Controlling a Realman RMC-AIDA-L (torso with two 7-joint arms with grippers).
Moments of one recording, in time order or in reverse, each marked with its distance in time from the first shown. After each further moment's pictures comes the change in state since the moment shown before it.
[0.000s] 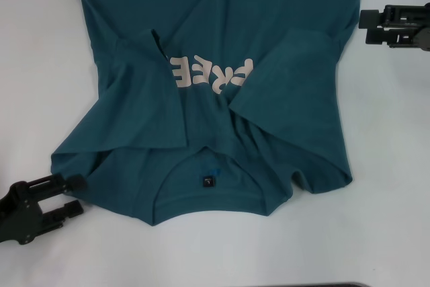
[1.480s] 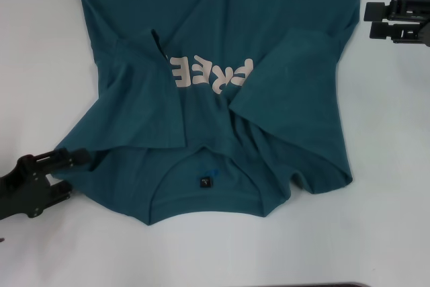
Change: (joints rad) left arm -0.045 -0.029 -0.039 -0.009 -0.022 -0.043 -0.004; right arm -0.003 0.000 0.031 0.000 0.001 -0.010 0.010
